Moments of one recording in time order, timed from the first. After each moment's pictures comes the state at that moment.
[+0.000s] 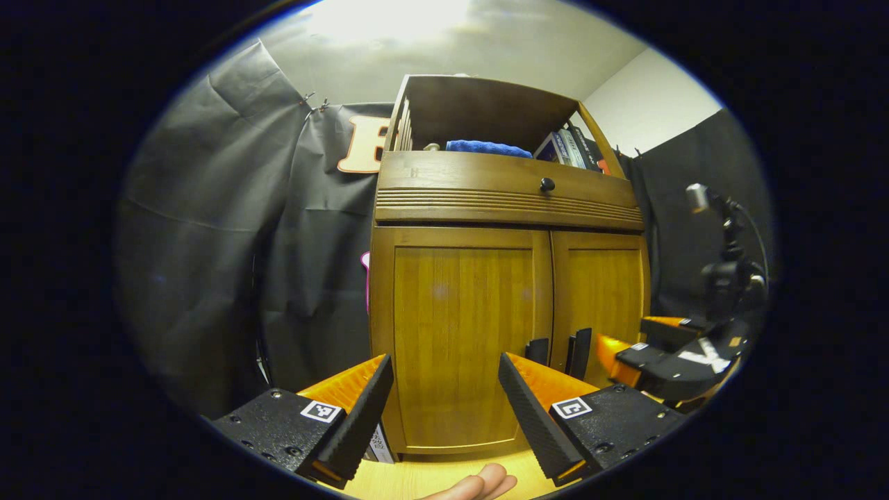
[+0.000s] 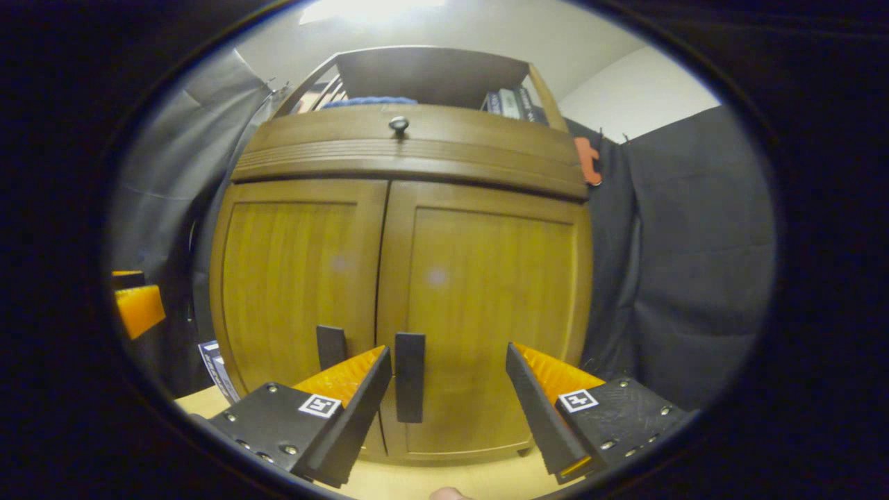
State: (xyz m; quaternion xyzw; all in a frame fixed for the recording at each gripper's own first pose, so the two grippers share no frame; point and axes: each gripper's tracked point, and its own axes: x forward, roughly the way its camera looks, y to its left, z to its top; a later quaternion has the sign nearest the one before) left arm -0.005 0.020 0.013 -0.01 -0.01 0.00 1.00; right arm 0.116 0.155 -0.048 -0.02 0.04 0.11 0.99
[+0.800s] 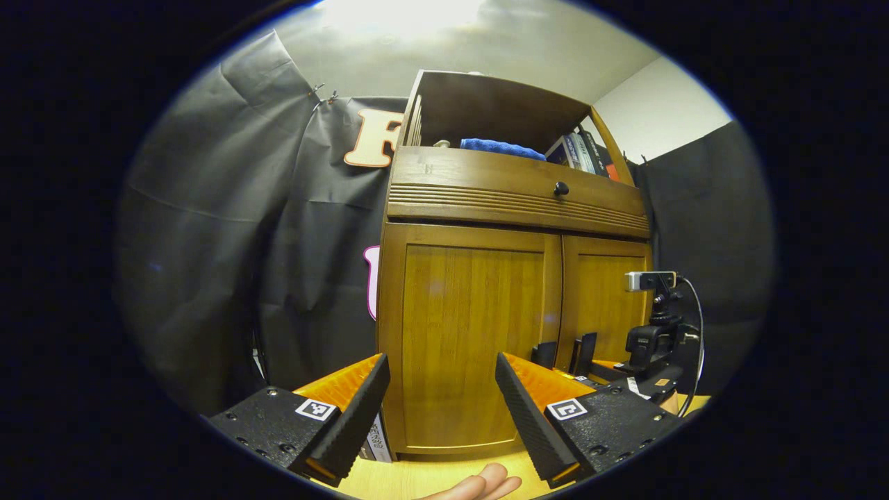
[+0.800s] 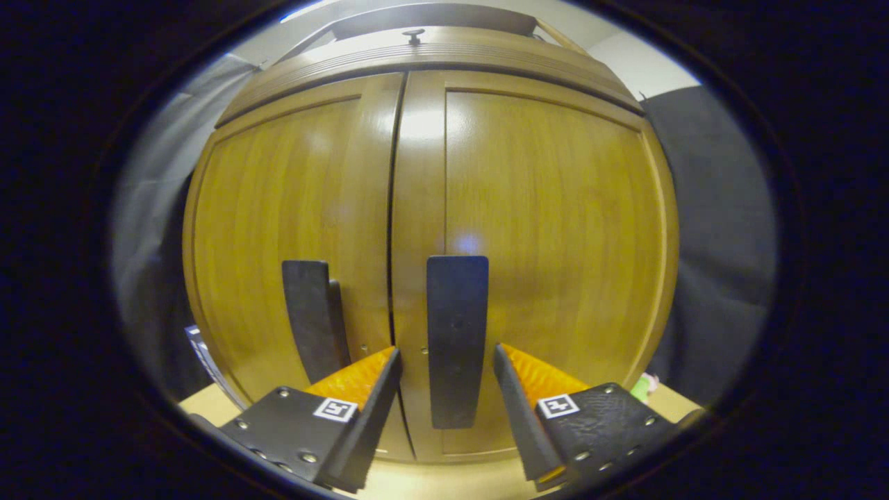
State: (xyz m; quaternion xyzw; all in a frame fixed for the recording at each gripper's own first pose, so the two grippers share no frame) left arm -0.001 0.036 0.013 -0.03 -0.01 0.00 1.00; right arm 0.168 0.200 -0.127 0.02 0.11 0.15 0.98
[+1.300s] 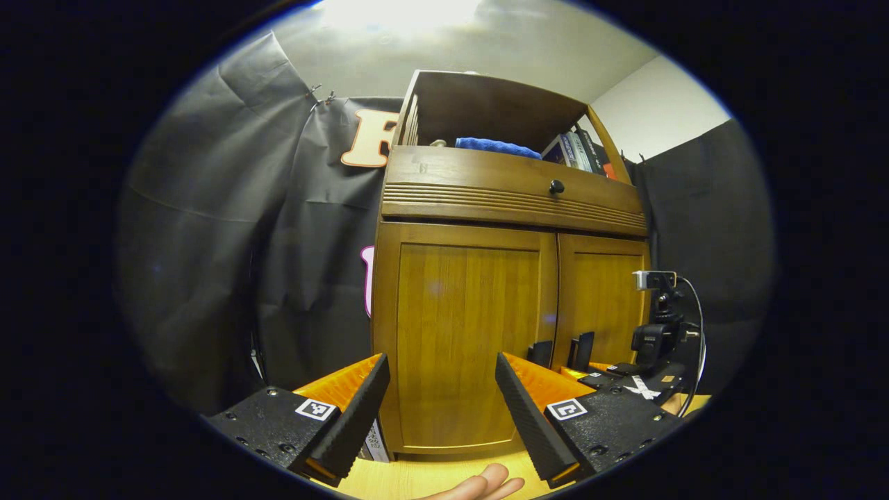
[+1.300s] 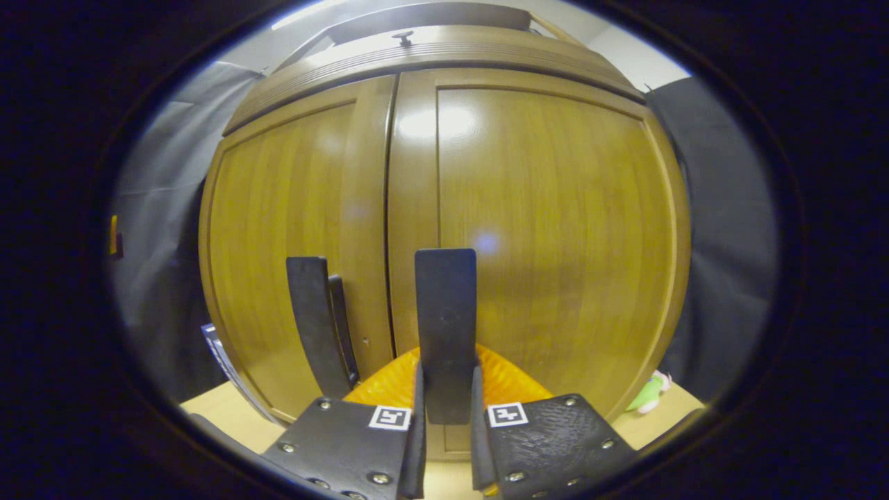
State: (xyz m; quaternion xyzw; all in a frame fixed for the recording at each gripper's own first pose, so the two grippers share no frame) left arm 0.000 0.027 0.011 -0.02 -0.01 0.00 1.00; right arm 0.166 0.190 -0.125 0.00 0.10 0.17 0.98
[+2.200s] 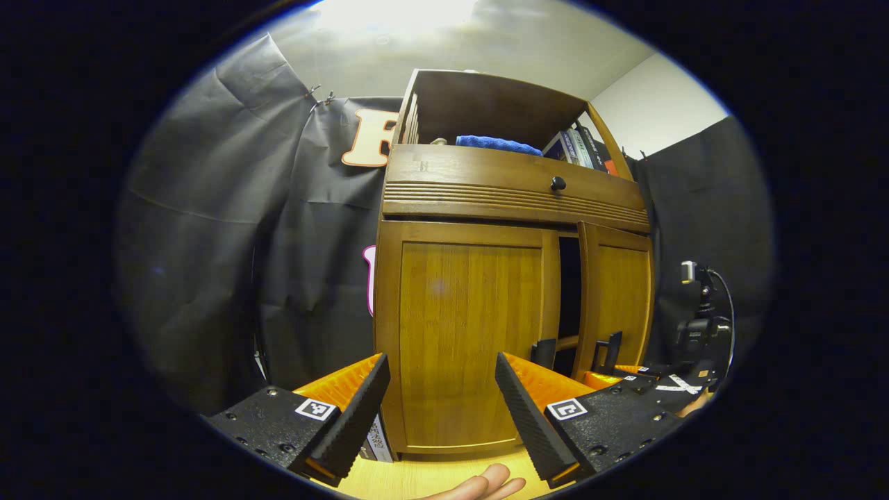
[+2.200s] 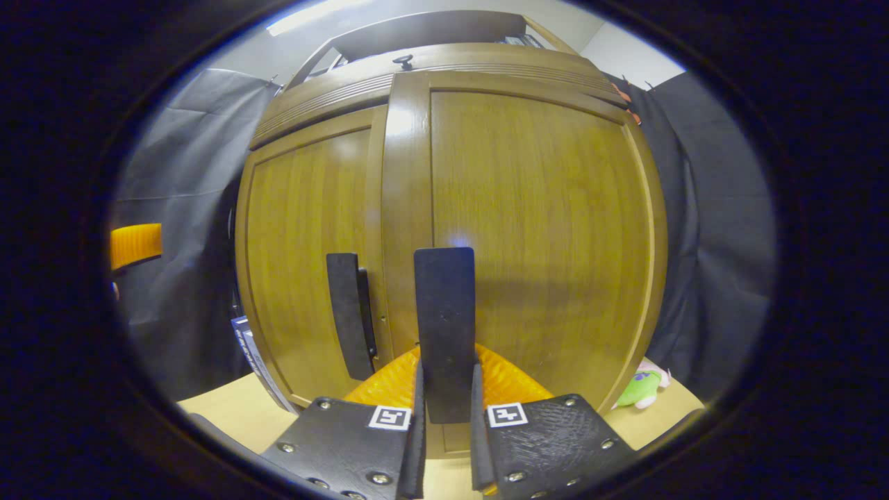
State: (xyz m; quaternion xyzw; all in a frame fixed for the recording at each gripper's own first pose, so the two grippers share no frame) left arm 0.001 0.027 0.009 -0.02 -0.01 0.00 1.00; right arm 0.167 0.194 -0.125 0.03 0.11 0.21 0.97
